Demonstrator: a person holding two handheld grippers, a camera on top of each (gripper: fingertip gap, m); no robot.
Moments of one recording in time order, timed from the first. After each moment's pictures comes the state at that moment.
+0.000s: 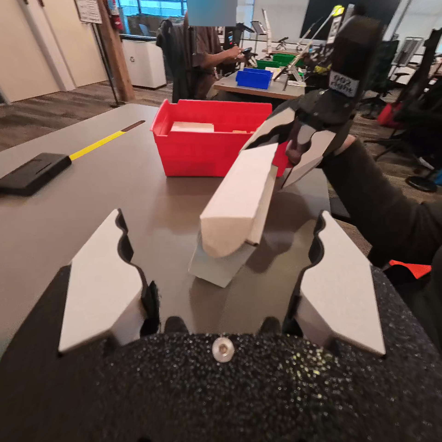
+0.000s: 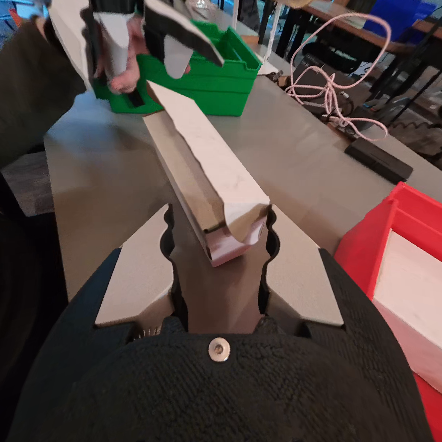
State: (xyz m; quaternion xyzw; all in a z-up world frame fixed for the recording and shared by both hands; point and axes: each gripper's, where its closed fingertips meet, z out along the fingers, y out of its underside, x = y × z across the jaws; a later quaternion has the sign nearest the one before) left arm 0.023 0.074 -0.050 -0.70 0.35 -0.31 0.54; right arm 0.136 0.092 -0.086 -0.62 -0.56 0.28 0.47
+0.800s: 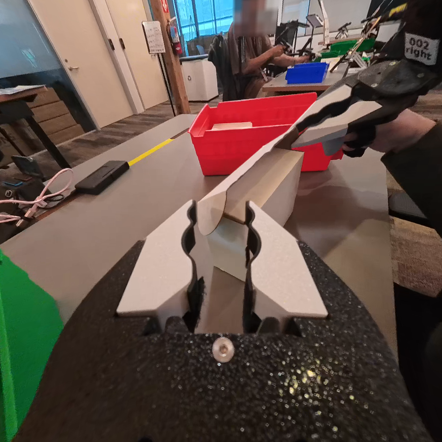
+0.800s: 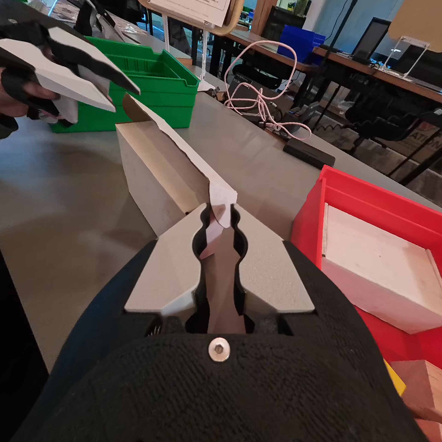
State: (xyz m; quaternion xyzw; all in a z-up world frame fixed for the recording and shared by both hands) left arm 0.010 0.076 -0.060 -0.70 0.33 -0.20 0.61; right arm 0.163 0.112 -0.072 -0.65 -0.47 0.23 0.55
